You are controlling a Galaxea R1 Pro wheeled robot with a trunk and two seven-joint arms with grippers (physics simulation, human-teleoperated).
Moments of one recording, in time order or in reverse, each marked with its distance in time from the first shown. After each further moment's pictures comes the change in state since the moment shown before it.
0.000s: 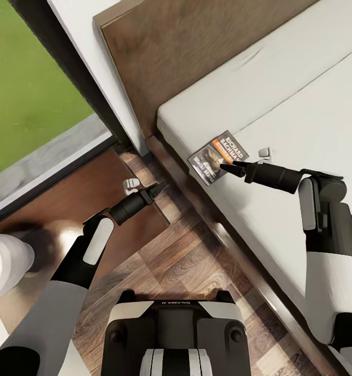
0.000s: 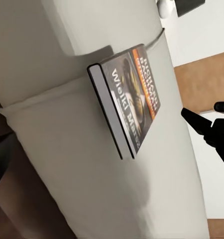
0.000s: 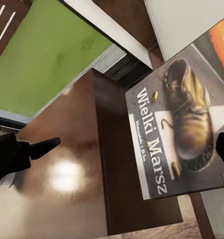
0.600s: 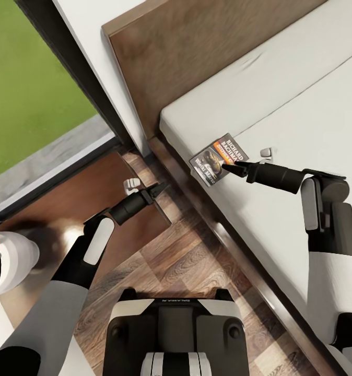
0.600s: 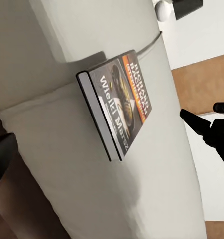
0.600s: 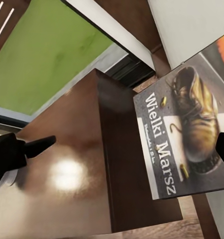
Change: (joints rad) left arm 0.000 -0.003 -0.001 -0.002 -0.001 0.000 0.001; right arm 0.000 -0.013 0.000 0.001 0.001 0.000 0.000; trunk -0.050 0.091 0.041
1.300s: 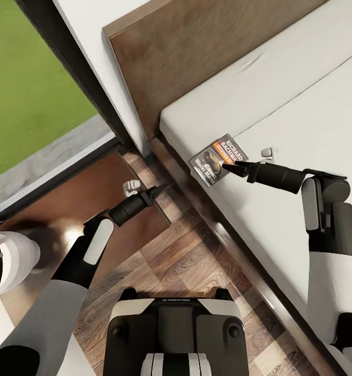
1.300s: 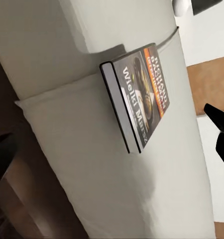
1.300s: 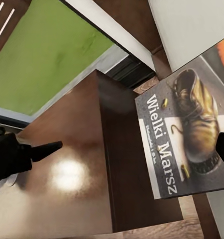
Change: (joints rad) left arm -0.004 0.008 0.002 0.036 -0.006 0.001 0.034; right arm 0.000 -0.002 -0.003 -0.001 0.000 0.000 0.003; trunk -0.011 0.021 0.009
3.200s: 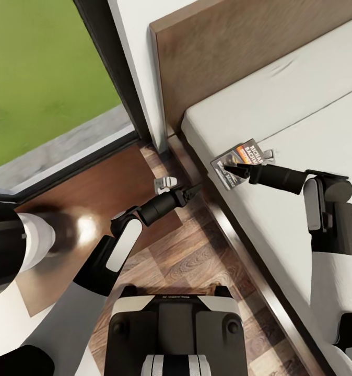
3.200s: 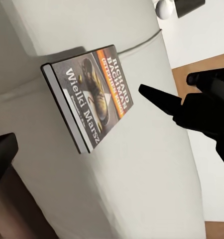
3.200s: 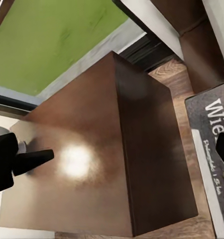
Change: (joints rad) left arm 0.004 -0.105 -0.214 -0.153 0.005 0.006 0.205; right arm 0.001 -0.015 0.000 0.007 0.009 0.027 -0.006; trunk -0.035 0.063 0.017
